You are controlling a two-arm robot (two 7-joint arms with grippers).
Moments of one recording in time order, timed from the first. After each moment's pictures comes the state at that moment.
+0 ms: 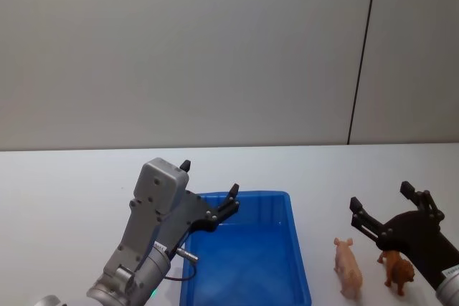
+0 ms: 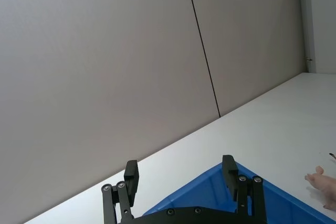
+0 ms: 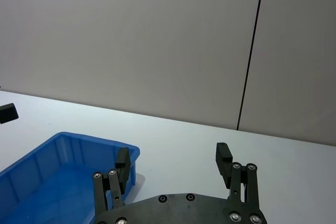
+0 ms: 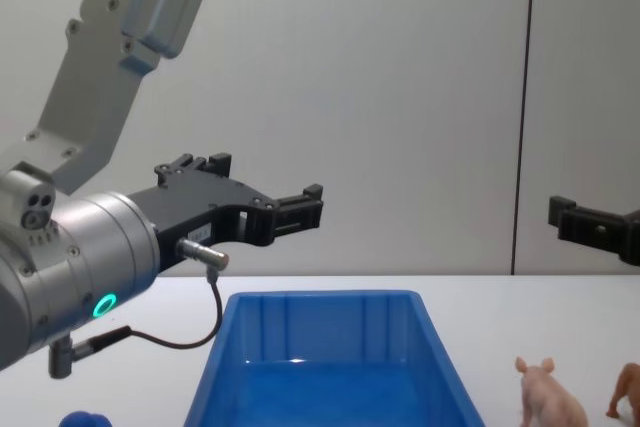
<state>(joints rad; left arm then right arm) -0.24 0.38 0.45 -1.63 -0.20 0.01 -0.01 -0.01 0.34 -0.23 -1.77 0.29 0.03 0.07</state>
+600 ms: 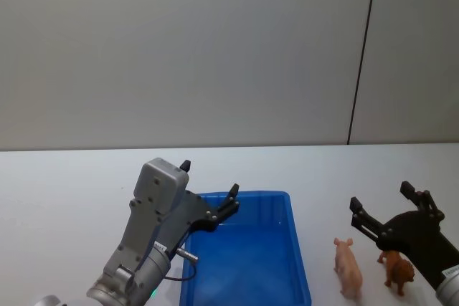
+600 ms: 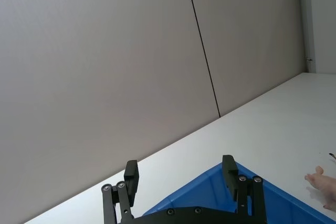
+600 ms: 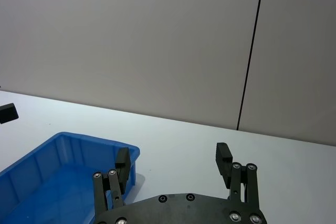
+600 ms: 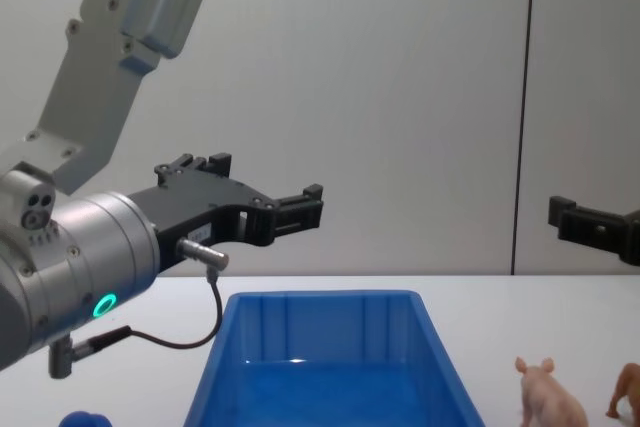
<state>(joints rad) -0.24 0.38 0.45 -1.63 -0.20 0.01 -0.01 -0.01 0.34 -0.23 -1.77 0.29 0.03 0.07</state>
